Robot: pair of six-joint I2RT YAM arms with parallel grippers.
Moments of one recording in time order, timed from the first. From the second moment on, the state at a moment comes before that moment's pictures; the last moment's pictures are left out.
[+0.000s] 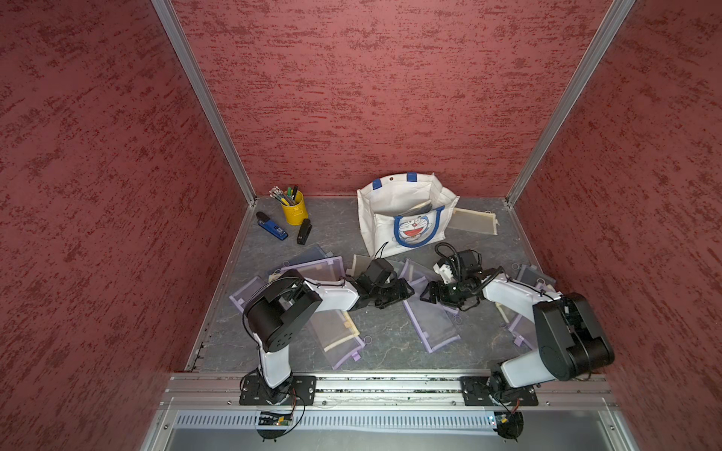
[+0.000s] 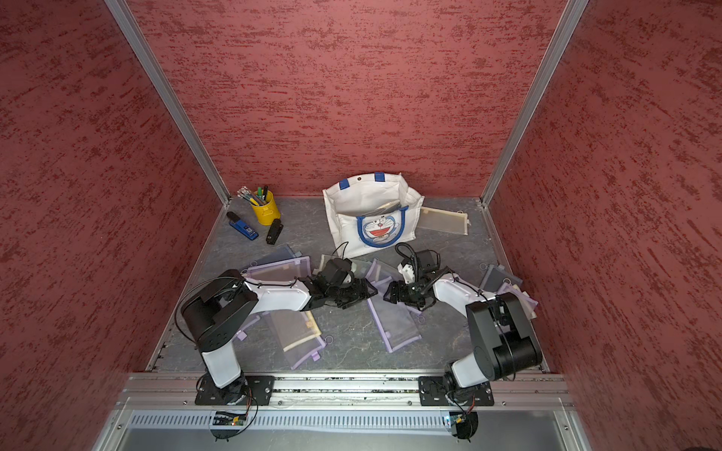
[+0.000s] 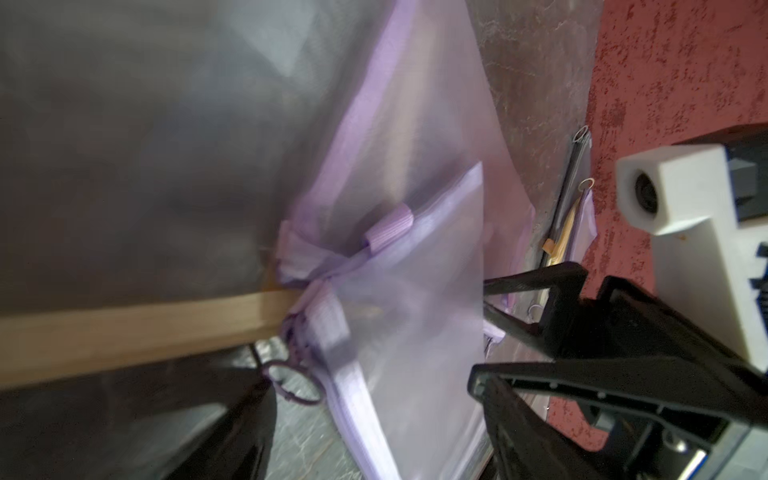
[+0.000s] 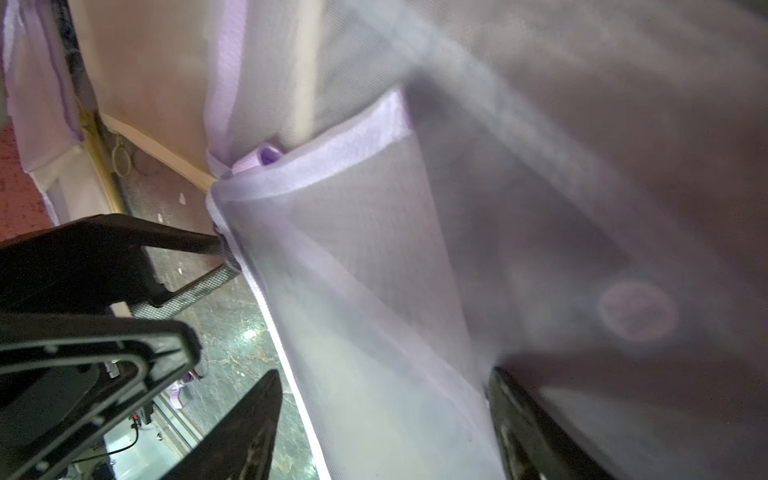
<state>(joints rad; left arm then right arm) -0.82 1.83 0.91 0.18 0.32 -1.08 0.27 1.50 0.71 -0.42 -0.53 0.32</state>
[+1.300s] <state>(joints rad) -0.57 1.37 0.89 0.40 0.73 -0.90 0.27 1.29 1.08 0.11 -1.05 0.78</state>
